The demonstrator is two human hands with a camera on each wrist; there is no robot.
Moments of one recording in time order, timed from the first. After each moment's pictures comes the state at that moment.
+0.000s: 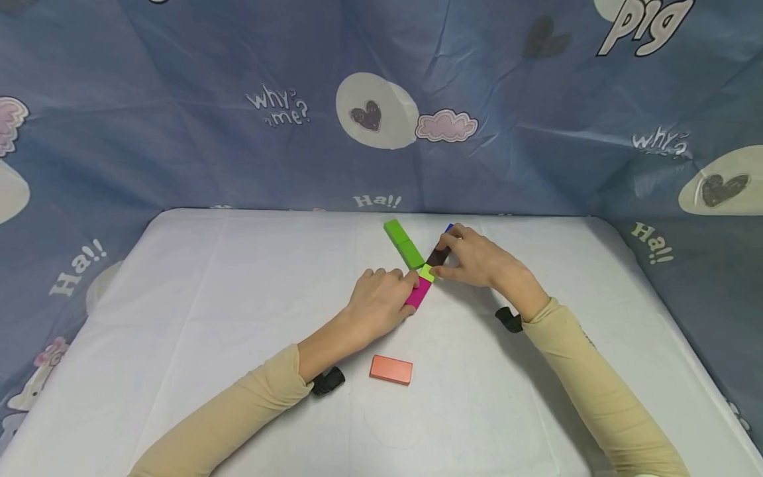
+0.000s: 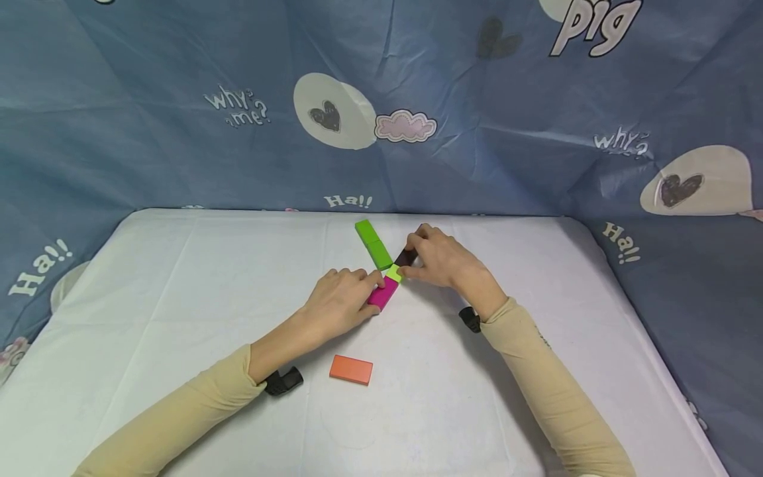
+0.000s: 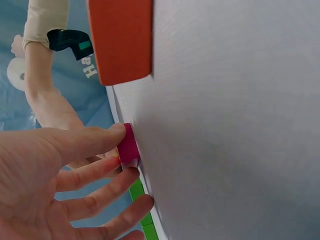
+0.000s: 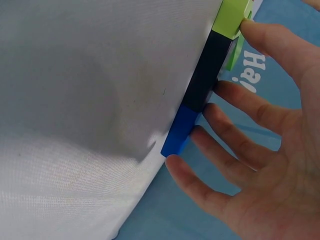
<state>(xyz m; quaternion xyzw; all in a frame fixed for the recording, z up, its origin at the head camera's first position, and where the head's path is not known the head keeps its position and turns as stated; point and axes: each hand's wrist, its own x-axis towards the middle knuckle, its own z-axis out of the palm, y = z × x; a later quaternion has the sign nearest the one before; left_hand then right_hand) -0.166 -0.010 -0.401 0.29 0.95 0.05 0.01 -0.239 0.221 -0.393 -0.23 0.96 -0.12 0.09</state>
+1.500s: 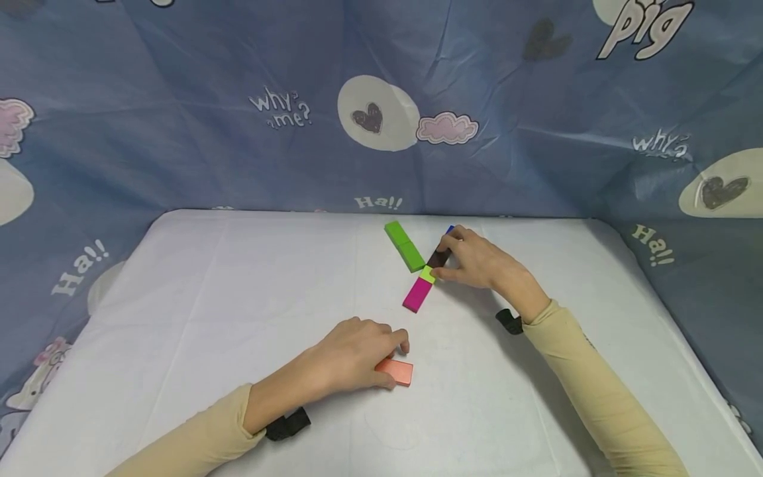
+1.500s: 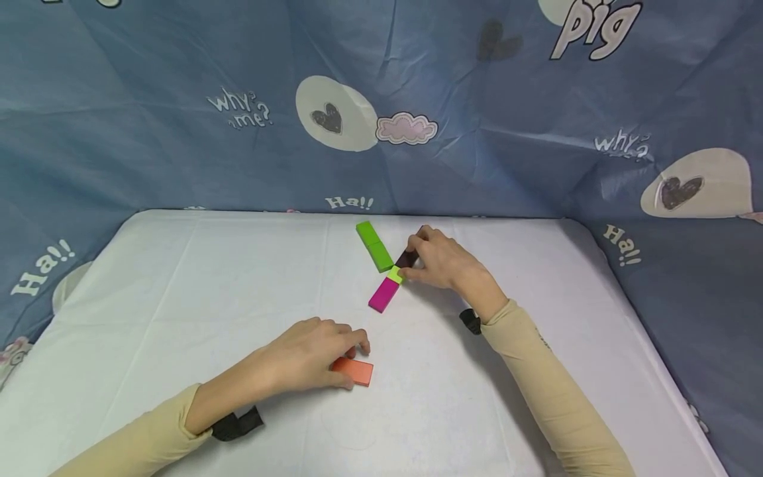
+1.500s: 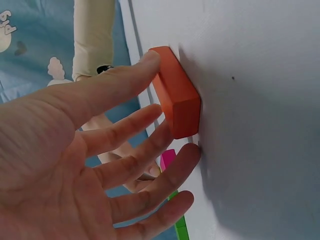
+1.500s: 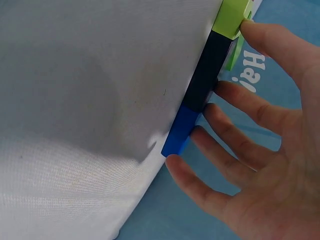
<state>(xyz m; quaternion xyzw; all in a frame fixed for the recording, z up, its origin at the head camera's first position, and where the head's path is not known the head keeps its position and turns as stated) -0.107 -0.057 -0.381 0.38 0.90 0.12 0.16 -0.238 0.221 -0.393 -0.23 0.96 -0.13 0.08</state>
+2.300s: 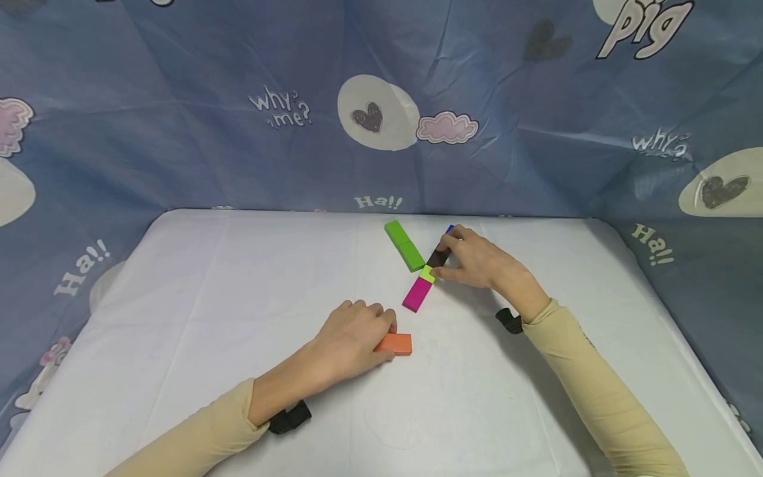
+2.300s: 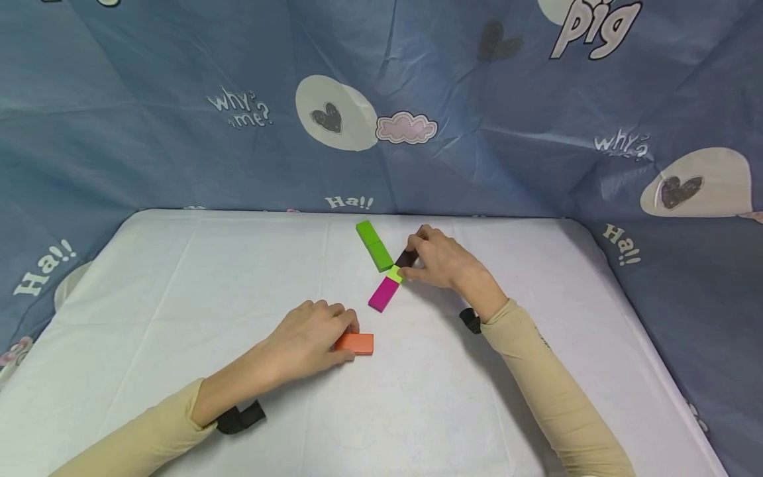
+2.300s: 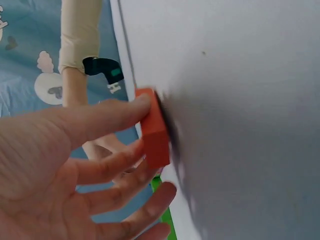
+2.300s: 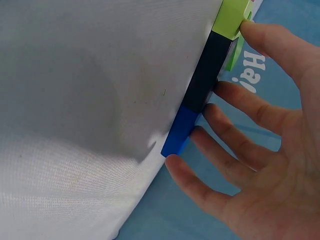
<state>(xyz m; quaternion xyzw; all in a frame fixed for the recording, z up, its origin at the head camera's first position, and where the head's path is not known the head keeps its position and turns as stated) -0.115 -0.054 -0.391 0.32 0.94 0.09 0.05 -0.238 0.221 -0.393 -0.23 0.96 -0.12 0.08</state>
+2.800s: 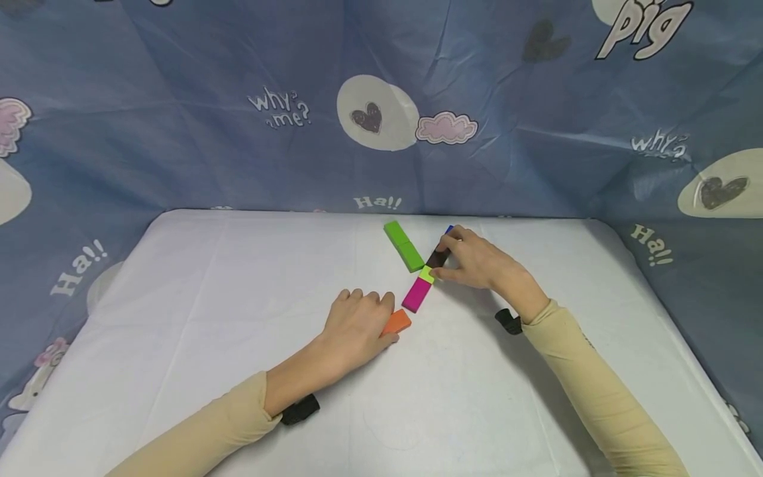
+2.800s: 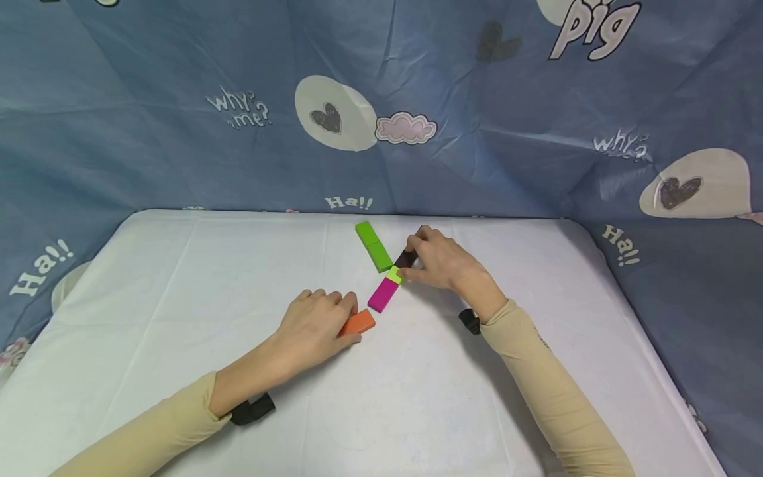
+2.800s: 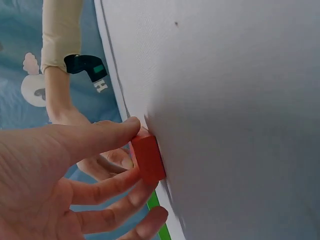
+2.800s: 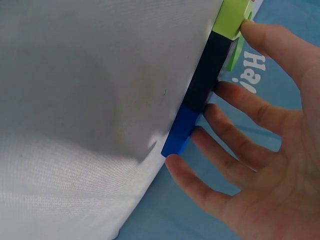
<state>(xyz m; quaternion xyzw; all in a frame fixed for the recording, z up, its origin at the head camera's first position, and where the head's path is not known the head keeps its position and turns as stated) -0.125 -0.043 -0.401 0.28 0.96 0.03 -0.04 -0.238 0.221 -0.394 -0.22 0.96 -0.12 0.09</state>
